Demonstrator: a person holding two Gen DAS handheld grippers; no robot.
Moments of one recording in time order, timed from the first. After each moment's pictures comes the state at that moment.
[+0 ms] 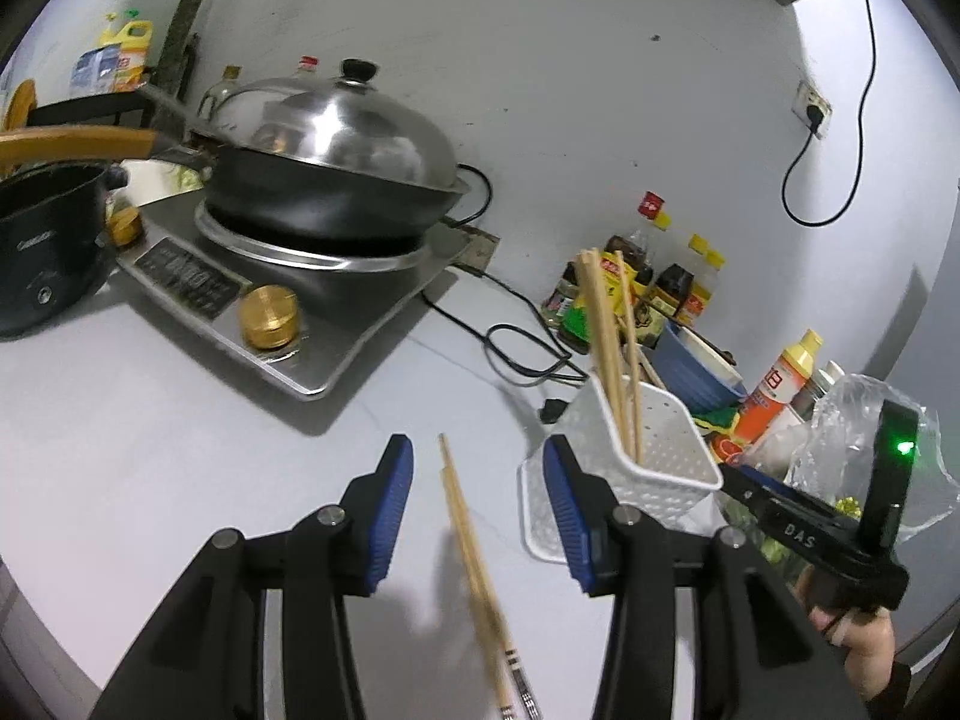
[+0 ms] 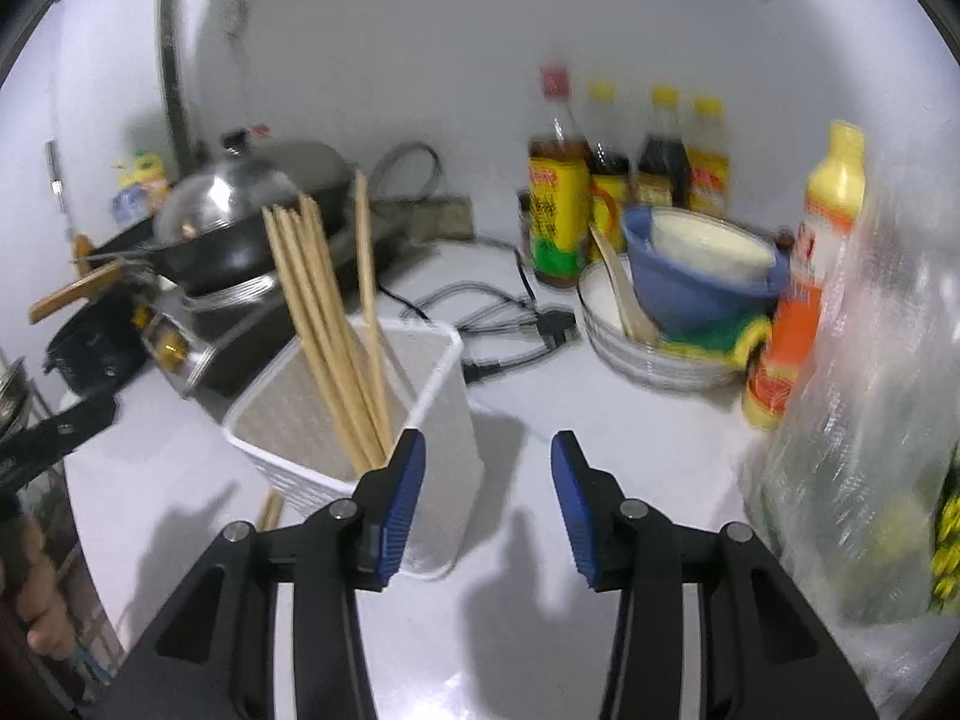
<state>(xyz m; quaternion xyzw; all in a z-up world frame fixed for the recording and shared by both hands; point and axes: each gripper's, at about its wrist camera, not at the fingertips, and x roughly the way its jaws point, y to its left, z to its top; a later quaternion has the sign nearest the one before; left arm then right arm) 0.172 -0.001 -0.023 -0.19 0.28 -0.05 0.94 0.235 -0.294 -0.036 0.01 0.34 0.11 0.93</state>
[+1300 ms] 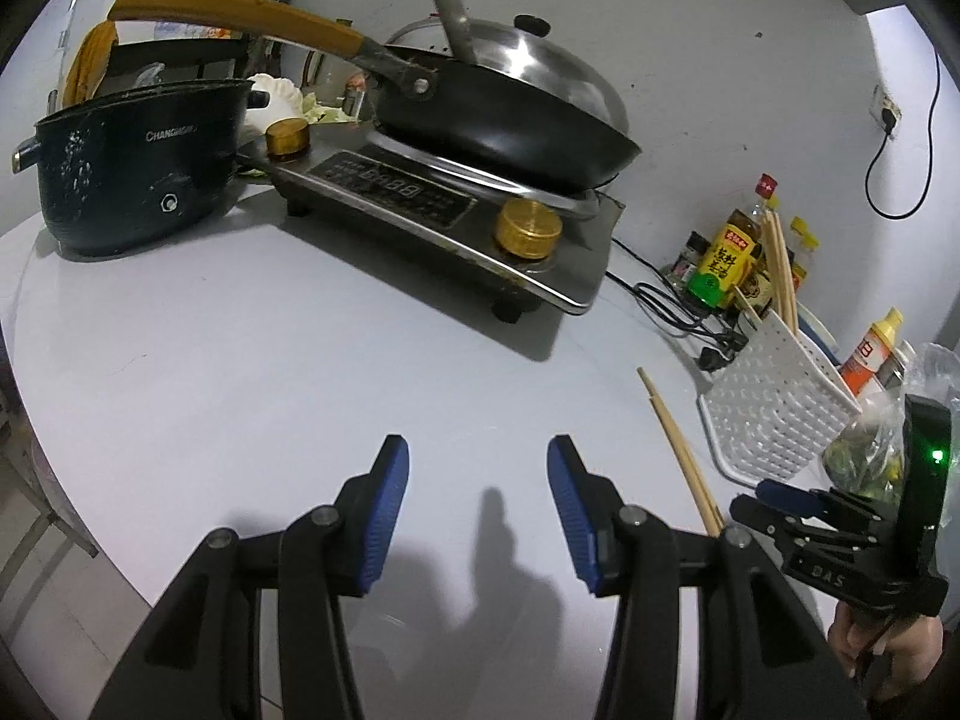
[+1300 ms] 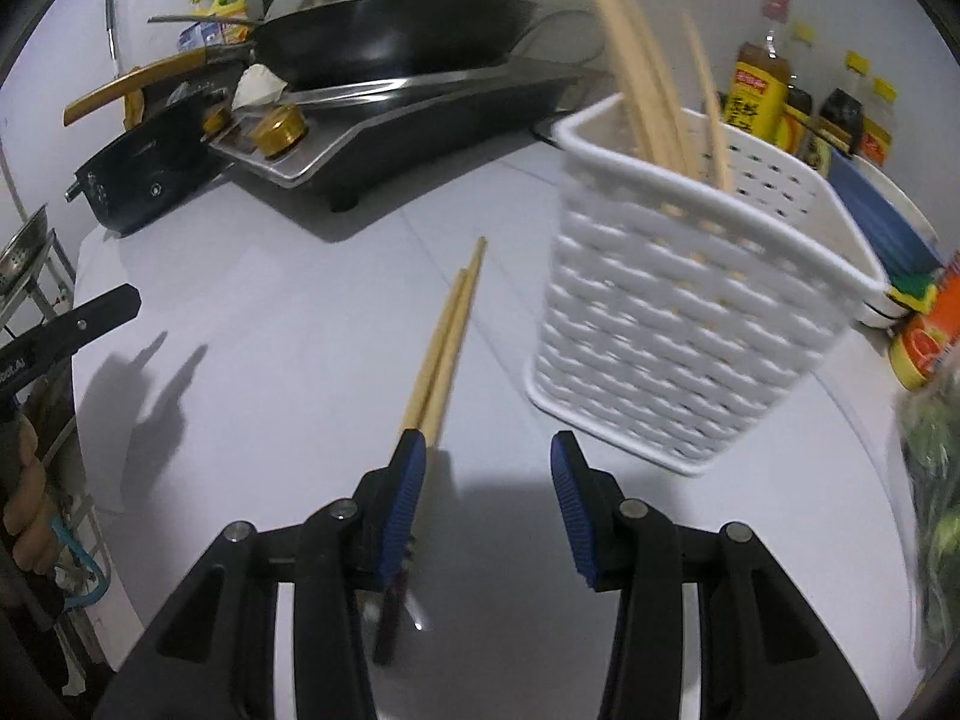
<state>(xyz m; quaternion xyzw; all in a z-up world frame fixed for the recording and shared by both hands) 0.137 0.108 -0.096 -0.18 0.32 0.02 0.93 0.204 -0.142 -0.118 -0.10 0.43 0.18 0.88</state>
